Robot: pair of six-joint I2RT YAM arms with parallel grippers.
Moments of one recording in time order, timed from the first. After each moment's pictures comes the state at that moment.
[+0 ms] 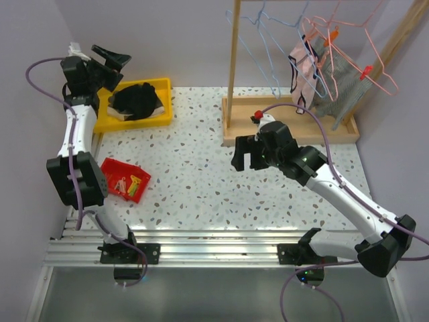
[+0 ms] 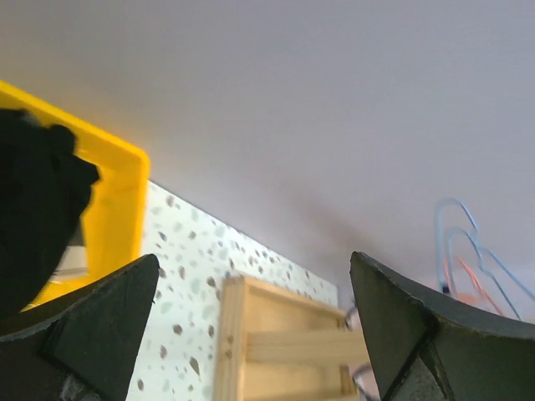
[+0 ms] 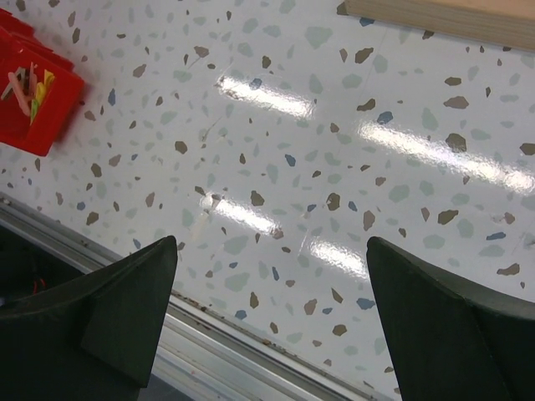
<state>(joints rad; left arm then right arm) 0.24 1.85 1.74 -0.07 0.41 -0.97 0.69 1.19 1.18 -0.69 0.07 0.45</state>
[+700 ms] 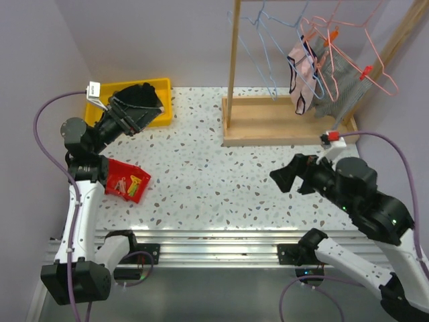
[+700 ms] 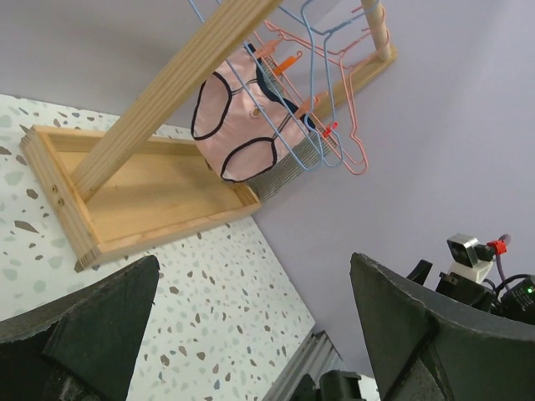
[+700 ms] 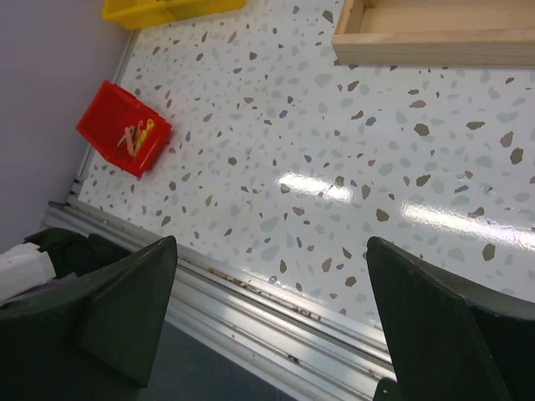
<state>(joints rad) 0.12 1.00 0.97 0.22 0.83 -1.00 0.69 0.72 1.23 -0.95 0.12 0.55</state>
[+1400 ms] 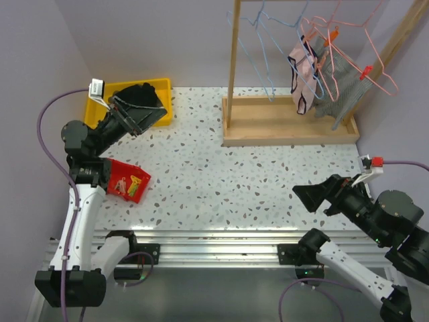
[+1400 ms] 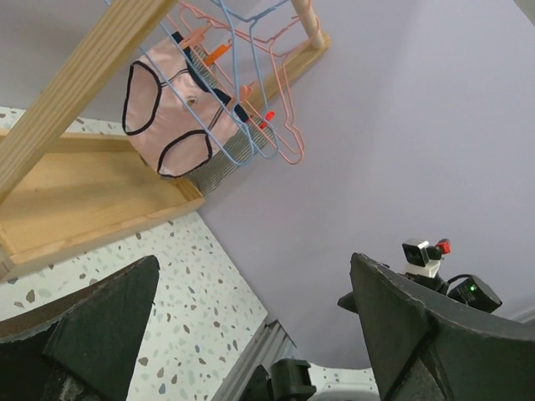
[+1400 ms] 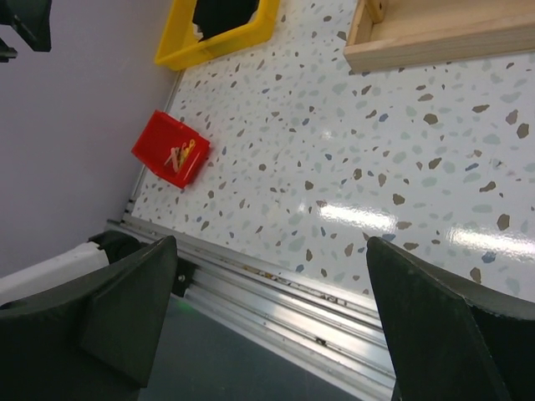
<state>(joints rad) 0.03 0.94 0.97 0.28 0.84 -1.14 0.69 0.44 1.28 -1.11 0.15 0.67</state>
